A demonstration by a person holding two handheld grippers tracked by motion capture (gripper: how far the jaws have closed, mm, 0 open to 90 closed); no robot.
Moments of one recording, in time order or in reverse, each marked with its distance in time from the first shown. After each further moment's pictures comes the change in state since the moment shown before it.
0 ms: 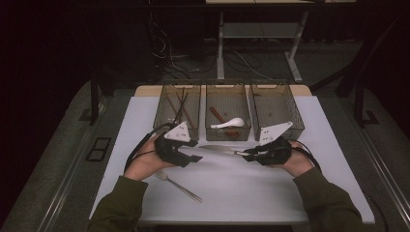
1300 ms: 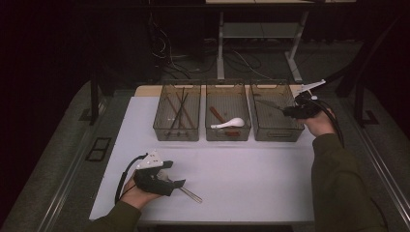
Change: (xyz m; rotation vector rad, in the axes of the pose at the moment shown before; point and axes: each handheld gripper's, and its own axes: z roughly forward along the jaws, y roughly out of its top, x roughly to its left) left arm -0.039 -0.097 -0.003 -0.139 0.100 -0.354; right arm -0.152 -0.037 -0.054 0.129 -0.475 0.453
